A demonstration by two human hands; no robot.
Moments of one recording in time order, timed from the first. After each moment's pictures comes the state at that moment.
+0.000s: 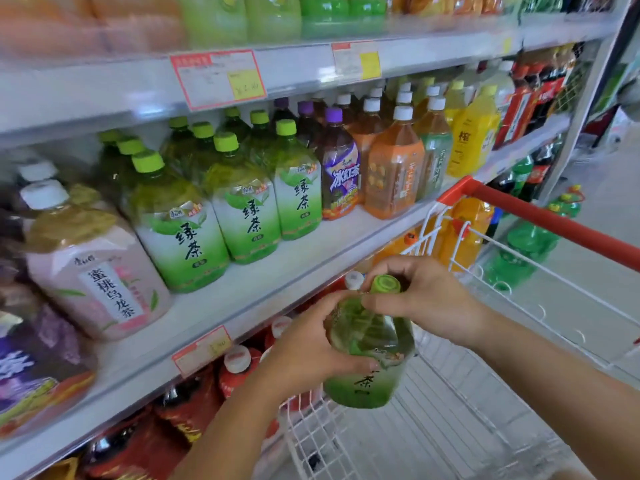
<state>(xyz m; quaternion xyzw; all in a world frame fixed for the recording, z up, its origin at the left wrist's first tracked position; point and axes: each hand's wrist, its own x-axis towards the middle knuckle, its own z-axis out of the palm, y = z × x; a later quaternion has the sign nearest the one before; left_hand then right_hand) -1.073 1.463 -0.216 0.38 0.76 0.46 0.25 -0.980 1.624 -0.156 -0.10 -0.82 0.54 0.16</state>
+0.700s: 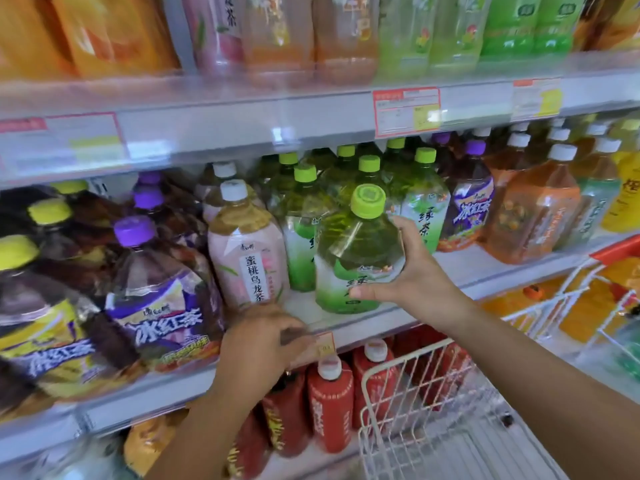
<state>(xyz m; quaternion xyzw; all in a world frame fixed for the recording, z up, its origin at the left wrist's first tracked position) -1.148 1.317 -0.222 0.24 0.93 0.25 -0.15 -1.109 1.552 -0.150 0.06 -0.82 0.55 0.13</state>
